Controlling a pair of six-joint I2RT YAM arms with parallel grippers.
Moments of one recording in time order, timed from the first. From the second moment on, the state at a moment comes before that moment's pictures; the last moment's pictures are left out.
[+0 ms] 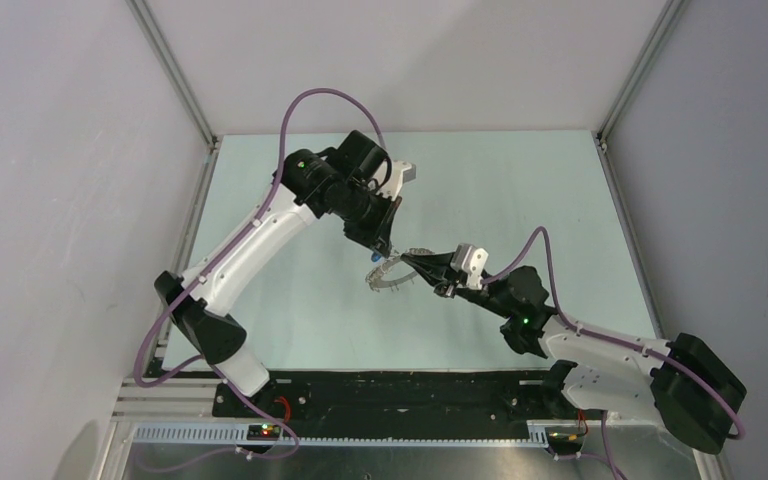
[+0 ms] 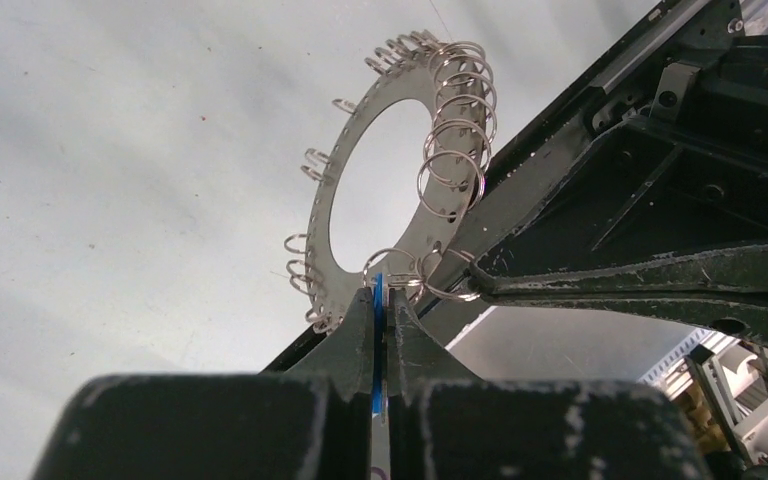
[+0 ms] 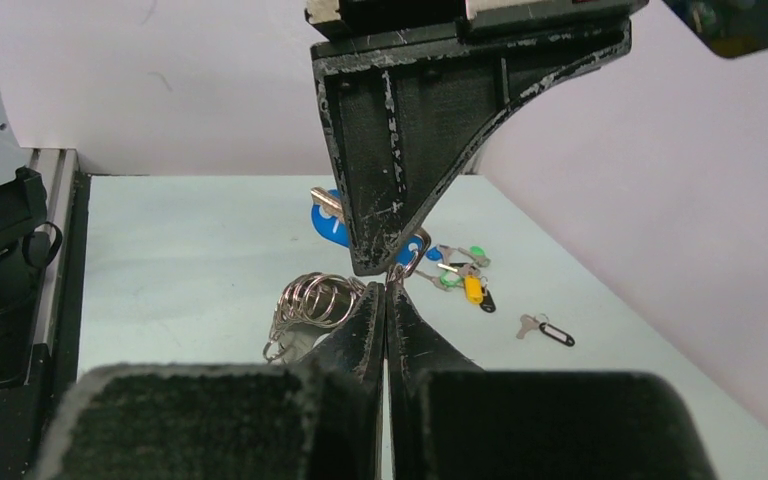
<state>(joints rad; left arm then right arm) -0.73 1.64 1.87 -1.32 0.27 -0.21 0.87 1.06 0.41 0.95 -0.30 -0.17</state>
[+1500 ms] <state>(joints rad) -0.72 1.66 1.84 -1.30 0.31 -0.17 0.87 1.11 0.32 1.05 -0.40 -0.16</state>
